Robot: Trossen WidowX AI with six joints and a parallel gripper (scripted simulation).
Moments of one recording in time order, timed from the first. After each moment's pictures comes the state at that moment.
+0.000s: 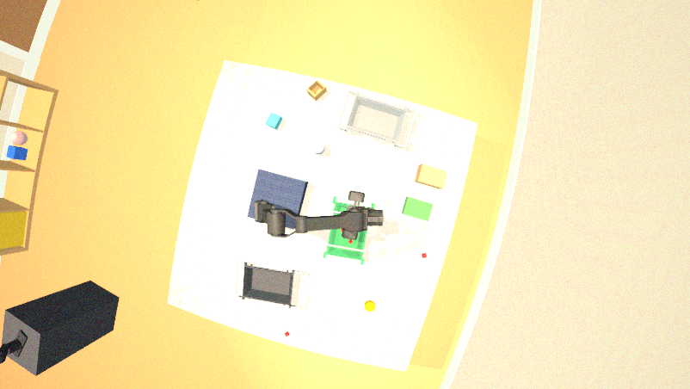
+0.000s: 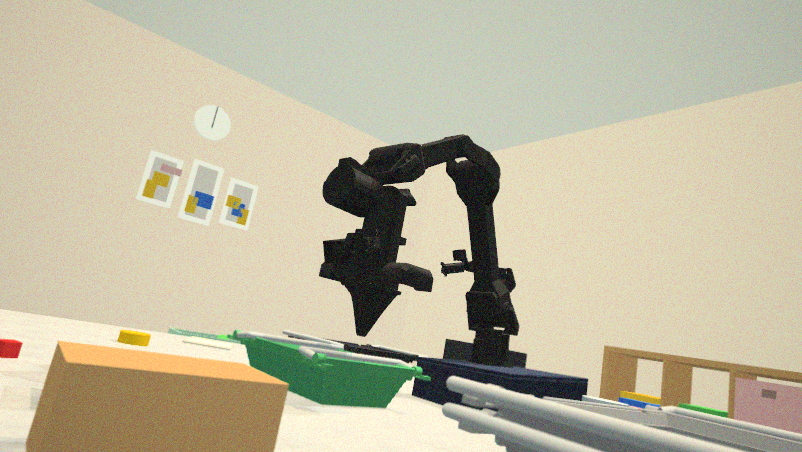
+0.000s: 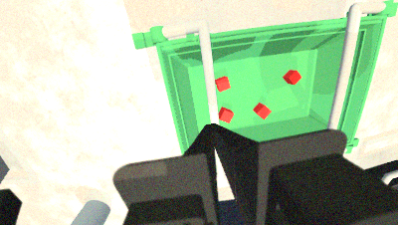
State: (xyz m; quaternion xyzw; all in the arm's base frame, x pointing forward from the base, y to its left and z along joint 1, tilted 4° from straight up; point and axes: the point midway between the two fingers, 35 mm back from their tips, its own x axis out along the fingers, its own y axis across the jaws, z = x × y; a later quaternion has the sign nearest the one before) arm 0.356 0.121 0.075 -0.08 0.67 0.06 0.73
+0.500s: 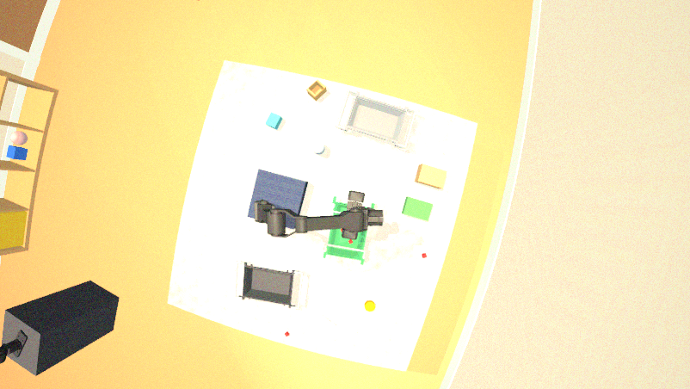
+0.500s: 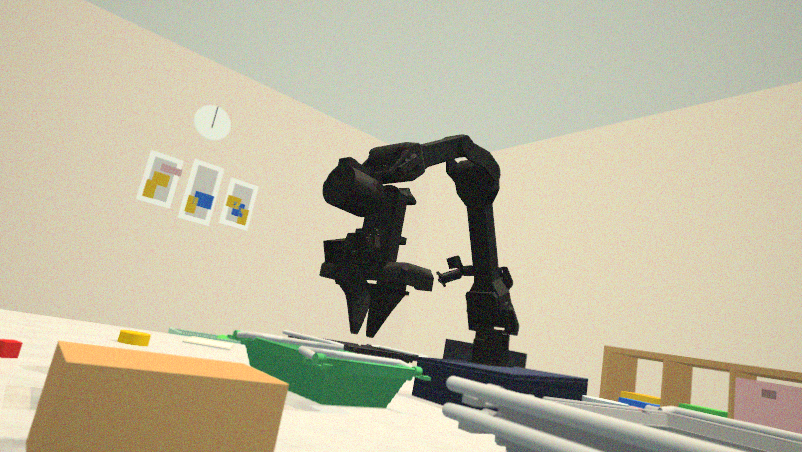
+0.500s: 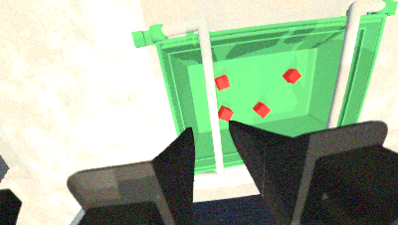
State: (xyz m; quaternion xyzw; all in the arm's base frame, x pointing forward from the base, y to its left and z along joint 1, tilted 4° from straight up) arm 0.355 0.121 0.076 -0.08 0.68 0.06 0.73
